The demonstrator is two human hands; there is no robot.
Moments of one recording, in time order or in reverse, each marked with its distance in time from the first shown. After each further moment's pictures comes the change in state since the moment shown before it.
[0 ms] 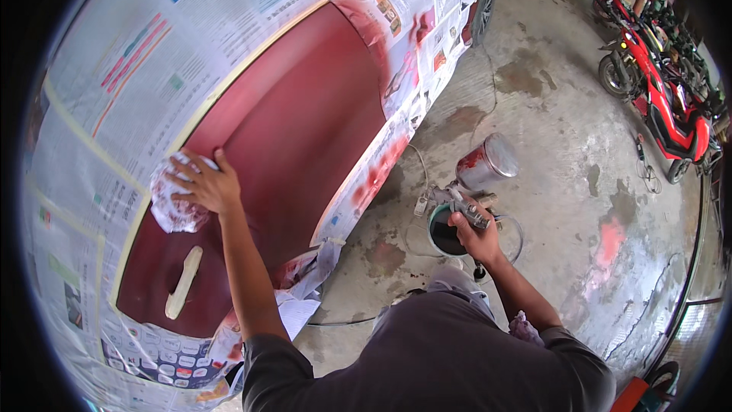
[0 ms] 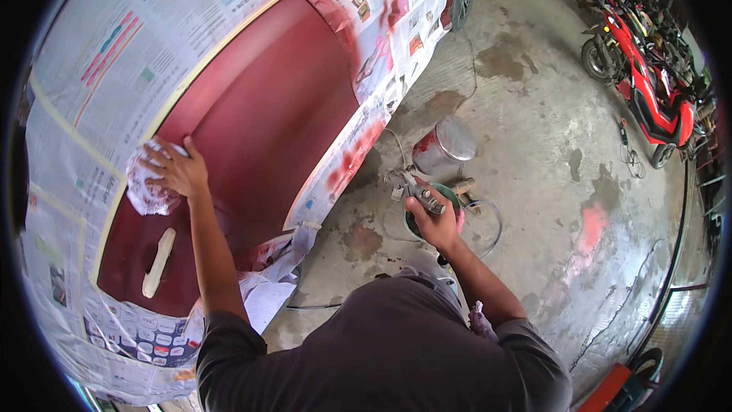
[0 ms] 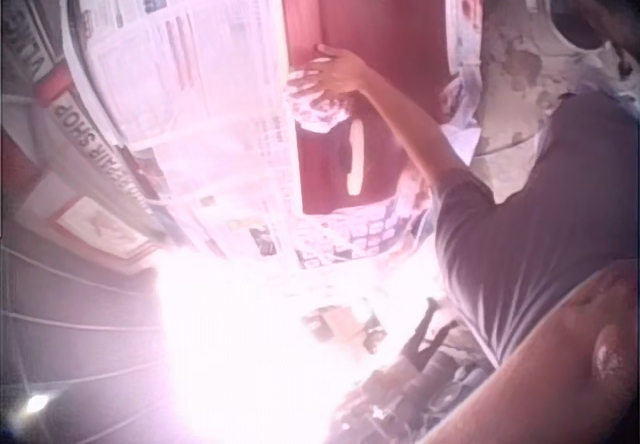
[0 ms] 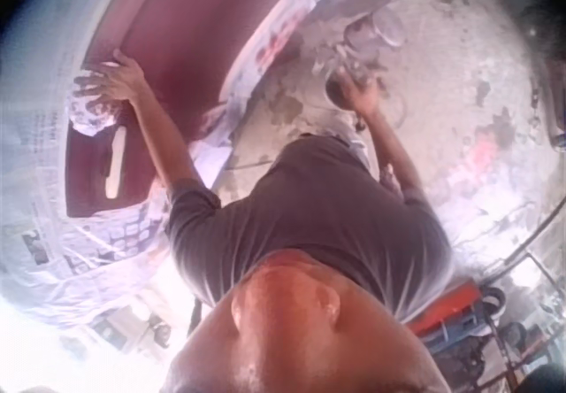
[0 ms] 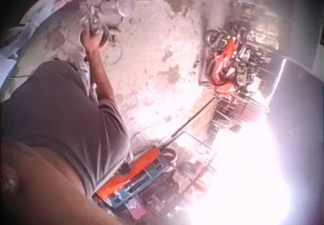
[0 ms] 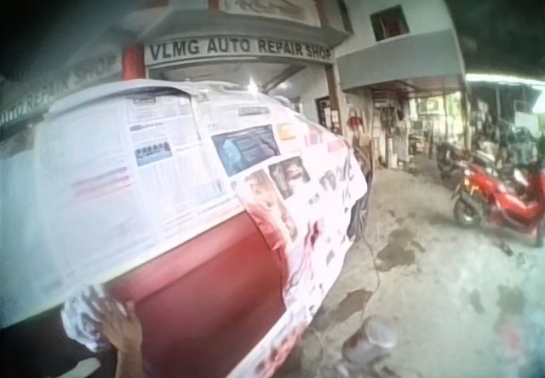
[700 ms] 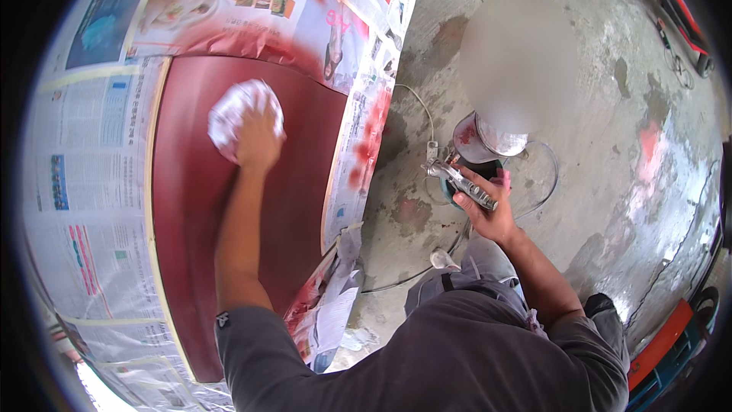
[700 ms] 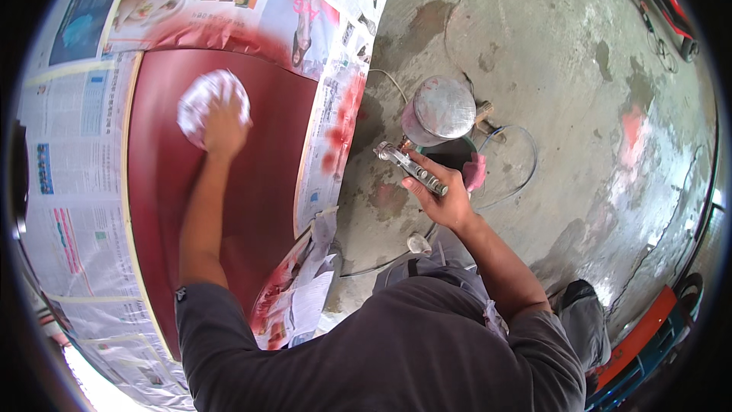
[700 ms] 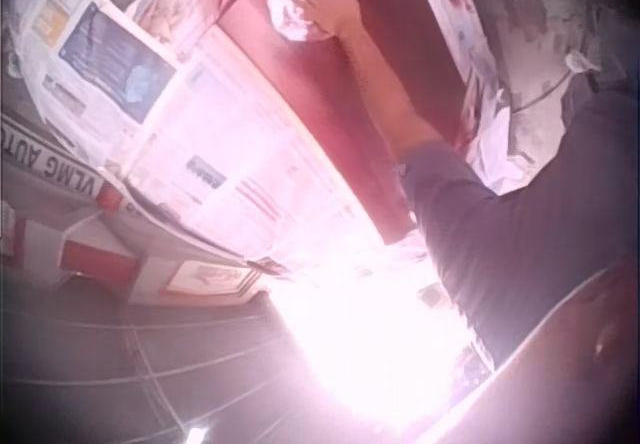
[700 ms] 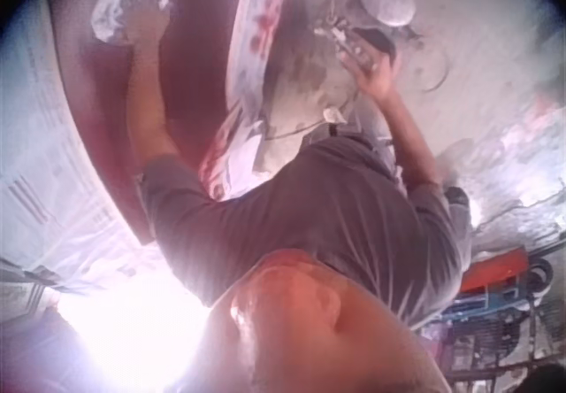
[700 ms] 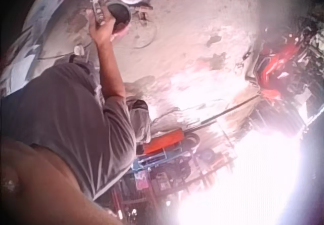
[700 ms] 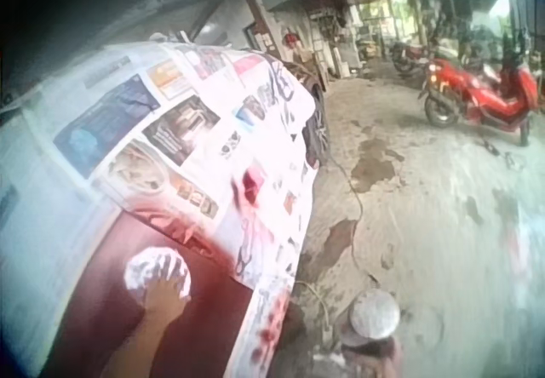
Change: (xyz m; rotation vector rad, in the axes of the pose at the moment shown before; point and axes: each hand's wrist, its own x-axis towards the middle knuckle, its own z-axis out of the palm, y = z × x) left_hand -0.014 0.356 0.070 0.018 -0.679 1.283; right_hand 0.108 0.061 -0.107 -0.051 0.078 -0.003
